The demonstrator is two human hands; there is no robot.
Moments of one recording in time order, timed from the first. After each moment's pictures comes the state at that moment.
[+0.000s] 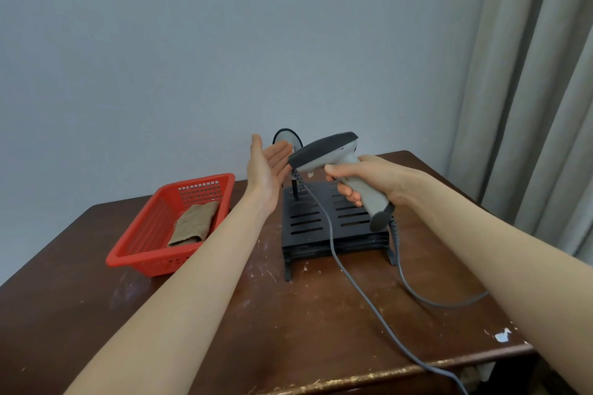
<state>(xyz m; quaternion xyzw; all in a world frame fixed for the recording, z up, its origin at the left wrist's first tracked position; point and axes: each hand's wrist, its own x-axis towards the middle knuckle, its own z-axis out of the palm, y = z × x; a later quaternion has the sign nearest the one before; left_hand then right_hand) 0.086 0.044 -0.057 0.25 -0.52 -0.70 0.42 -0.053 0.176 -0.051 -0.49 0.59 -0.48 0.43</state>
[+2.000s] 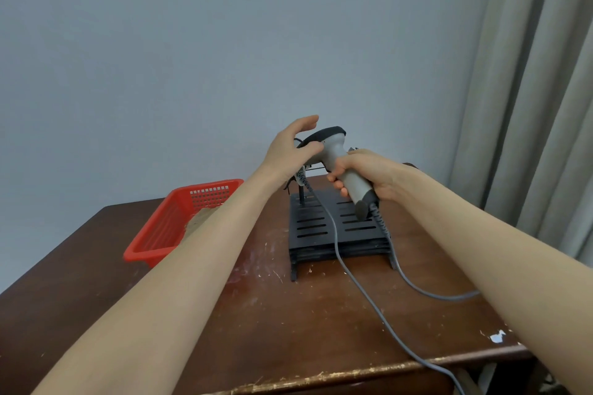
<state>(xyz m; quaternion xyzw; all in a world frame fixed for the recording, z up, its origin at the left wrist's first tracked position) 0.093 0.061 -0.011 0.20 -0.84 -0.35 0.36 -0.034 0.169 -0.027 -0.41 0.60 -0.53 0.45</state>
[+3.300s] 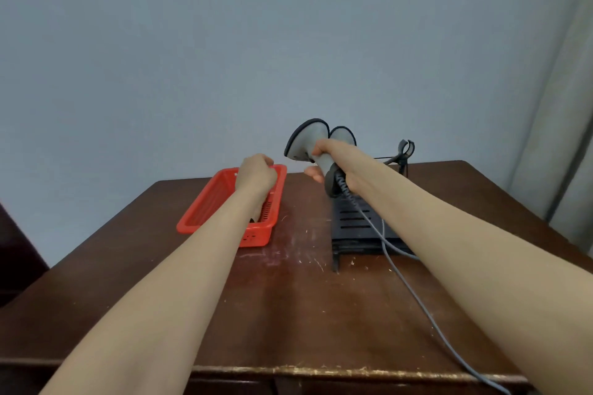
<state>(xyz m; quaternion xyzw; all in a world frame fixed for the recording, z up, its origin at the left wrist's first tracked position) 0.179 -0.025 -0.062 0.53 -0.77 -0.18 0.31 0.050 0.090 -0.027 -0.28 0.55 -0.62 0.48</state>
